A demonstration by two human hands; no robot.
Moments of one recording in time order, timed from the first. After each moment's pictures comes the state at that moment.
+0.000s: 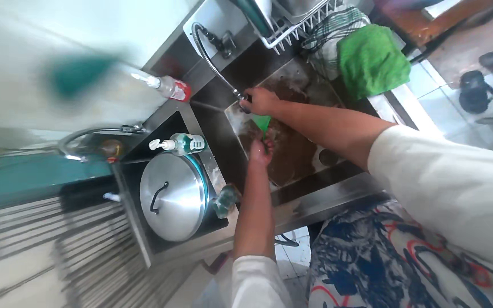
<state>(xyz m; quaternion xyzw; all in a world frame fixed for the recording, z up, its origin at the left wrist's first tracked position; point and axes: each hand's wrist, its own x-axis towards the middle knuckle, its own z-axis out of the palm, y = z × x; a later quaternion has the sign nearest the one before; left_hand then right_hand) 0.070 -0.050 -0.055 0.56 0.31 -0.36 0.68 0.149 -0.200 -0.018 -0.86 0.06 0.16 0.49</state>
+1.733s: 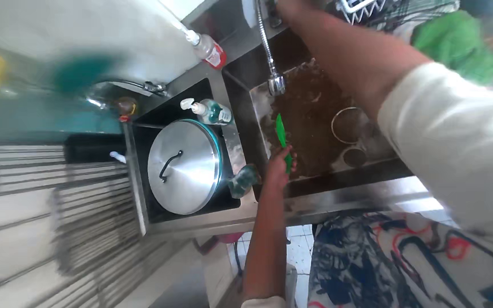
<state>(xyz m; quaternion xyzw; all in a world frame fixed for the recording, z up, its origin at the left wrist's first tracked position) 0.003 0.017 0.003 0.62 0.31 -0.34 0.64 0.305 -0.214 0.013 -0.76 0.19 -0.07 0.62</state>
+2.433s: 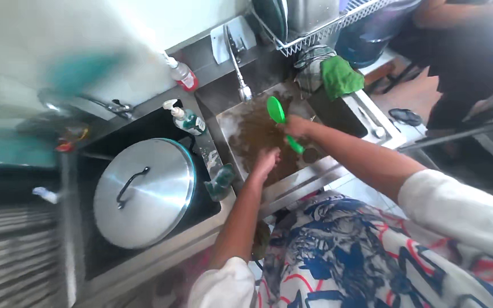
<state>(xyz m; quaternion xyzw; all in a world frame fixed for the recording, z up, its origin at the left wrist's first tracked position) -0.030 0.031 0.026 0.76 -0.01 -0.44 0.48 -0.024 -0.149 0.029 -0.79 0.25 0.23 0.51</state>
